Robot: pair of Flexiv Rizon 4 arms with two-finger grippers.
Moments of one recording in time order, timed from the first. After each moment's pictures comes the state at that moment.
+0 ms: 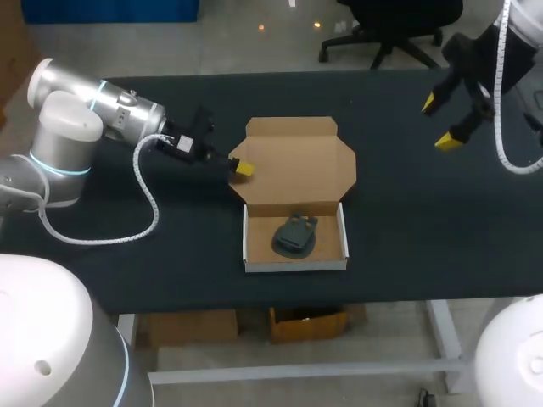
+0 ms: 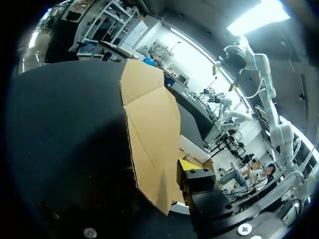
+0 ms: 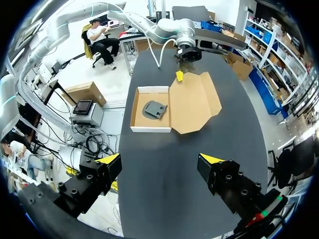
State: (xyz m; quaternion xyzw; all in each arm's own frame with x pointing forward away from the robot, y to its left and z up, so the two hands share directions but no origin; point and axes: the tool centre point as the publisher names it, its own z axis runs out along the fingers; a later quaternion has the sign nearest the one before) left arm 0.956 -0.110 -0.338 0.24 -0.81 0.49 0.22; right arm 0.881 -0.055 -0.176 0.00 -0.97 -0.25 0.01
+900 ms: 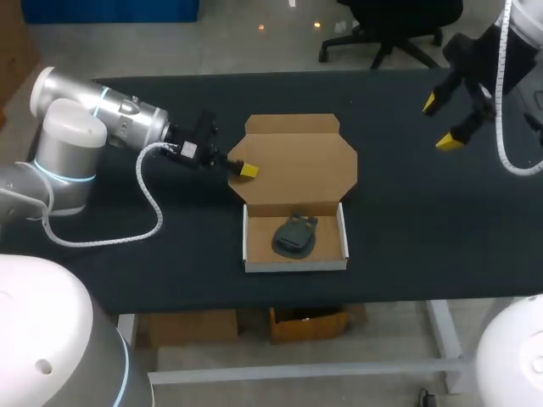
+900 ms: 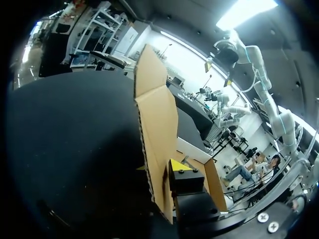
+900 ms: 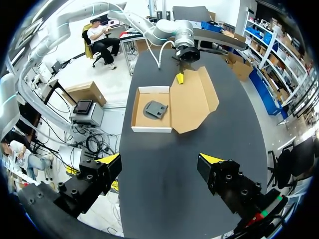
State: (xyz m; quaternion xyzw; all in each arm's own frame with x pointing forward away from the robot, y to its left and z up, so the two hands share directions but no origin) left arm 0.950 -0.122 -0.336 0.20 -0.81 0.52 0.19; right arm 0.877 -0.055 -0.174 0.00 -0.97 -0.25 0.01
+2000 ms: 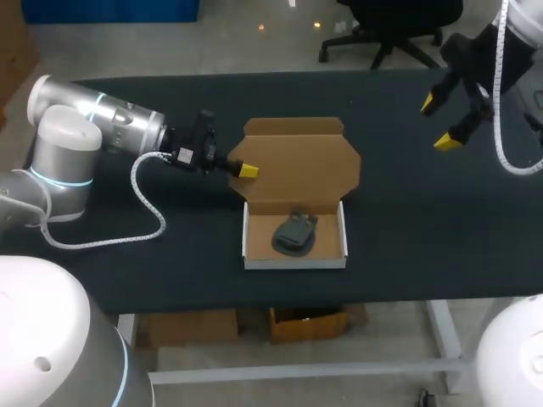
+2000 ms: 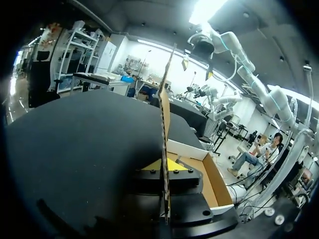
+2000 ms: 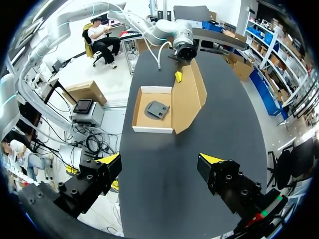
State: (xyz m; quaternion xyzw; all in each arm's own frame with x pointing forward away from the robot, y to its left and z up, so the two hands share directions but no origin) left arm 0.940 -0.123 -0.325 0.11 -0.81 0.56 0.14; right arm 0.877 -0.052 -0.173 0.01 -0.97 -0.24 0.01
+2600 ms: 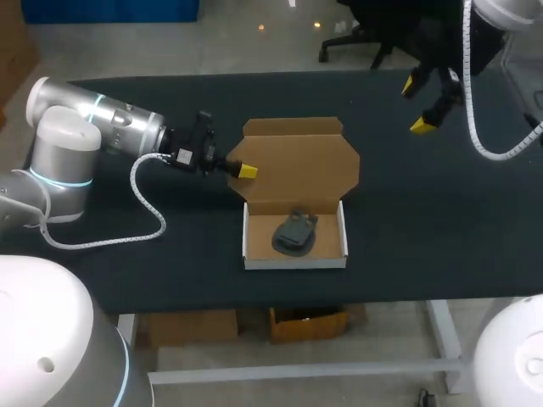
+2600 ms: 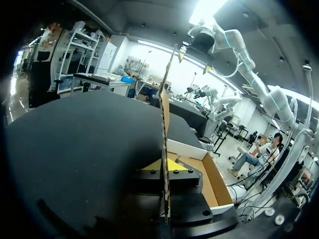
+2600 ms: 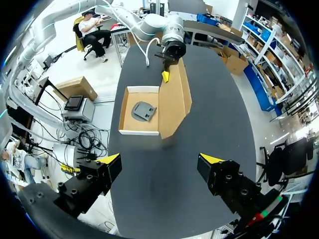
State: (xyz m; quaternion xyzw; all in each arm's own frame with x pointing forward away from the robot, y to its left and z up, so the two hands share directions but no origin) left arm 0.938 -0.122 -0.325 0.11 -0.81 0.56 0.14; right arm 0.909 -0.018 -0.158 0.00 -0.98 -0.20 -0.02
